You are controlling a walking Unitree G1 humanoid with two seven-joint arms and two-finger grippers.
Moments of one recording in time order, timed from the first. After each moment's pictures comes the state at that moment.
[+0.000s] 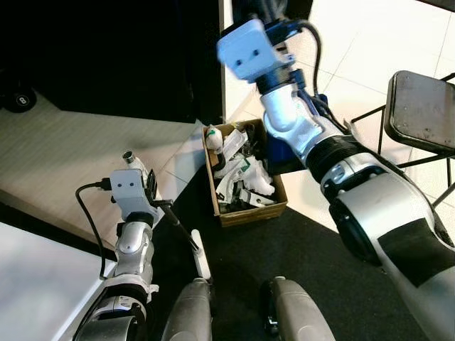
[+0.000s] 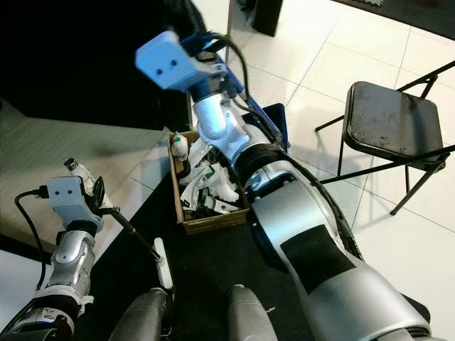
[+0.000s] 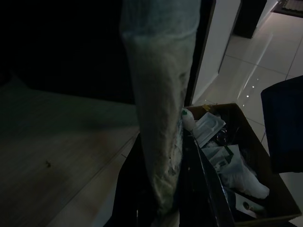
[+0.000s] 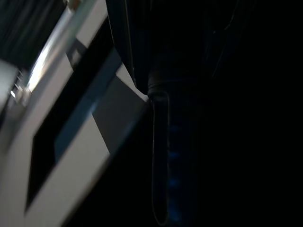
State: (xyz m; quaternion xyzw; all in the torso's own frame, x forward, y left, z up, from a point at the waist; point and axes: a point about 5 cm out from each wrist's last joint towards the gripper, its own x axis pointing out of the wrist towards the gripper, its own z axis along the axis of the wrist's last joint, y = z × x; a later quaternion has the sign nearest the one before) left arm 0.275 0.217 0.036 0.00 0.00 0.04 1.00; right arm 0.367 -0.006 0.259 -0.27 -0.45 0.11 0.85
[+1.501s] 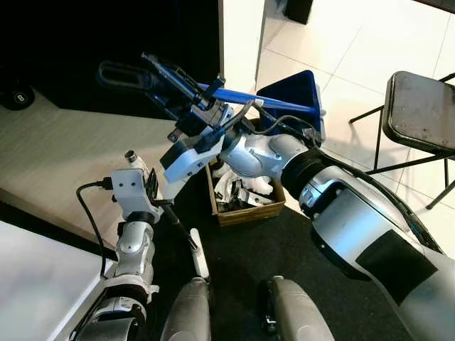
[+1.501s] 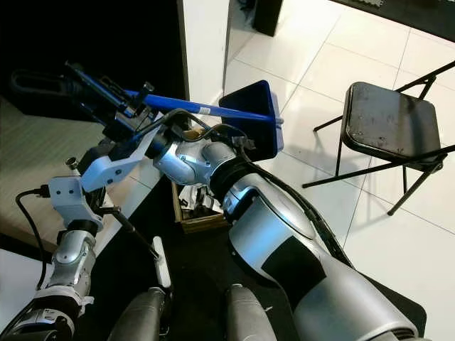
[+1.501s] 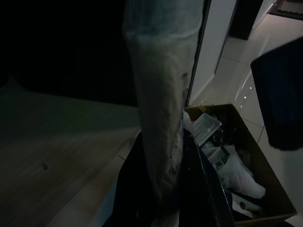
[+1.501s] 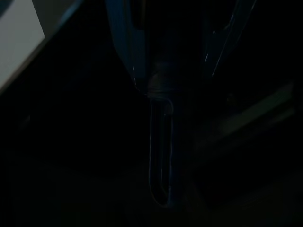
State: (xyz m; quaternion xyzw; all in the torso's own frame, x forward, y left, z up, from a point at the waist) left arm 0.275 0.215 0.038 0.01 0.00 0.04 1.00; right arm 0.313 0.048 0.217 -0.32 -0.57 0.28 0.70
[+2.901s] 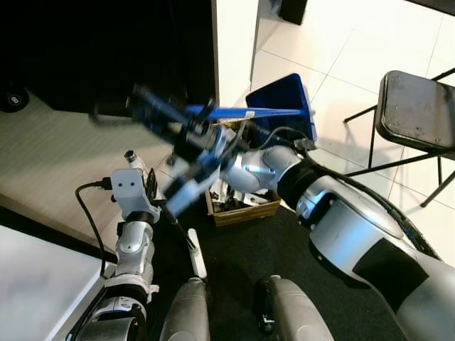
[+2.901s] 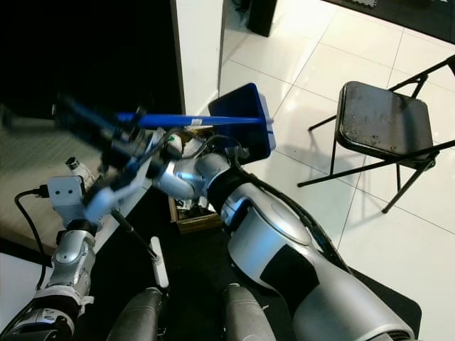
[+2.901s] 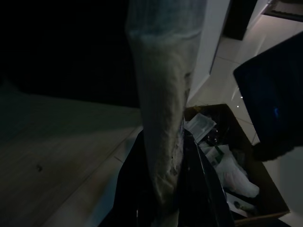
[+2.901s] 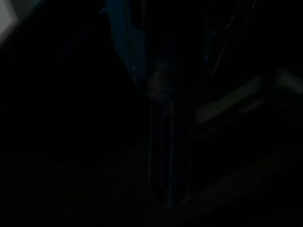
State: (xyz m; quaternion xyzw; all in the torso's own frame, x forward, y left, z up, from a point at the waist) left arm 0.275 0.214 0.038 0.01 0.00 0.04 1.00; right arm 0.305 0.050 0.196 -0.31 -0.55 0.30 0.72
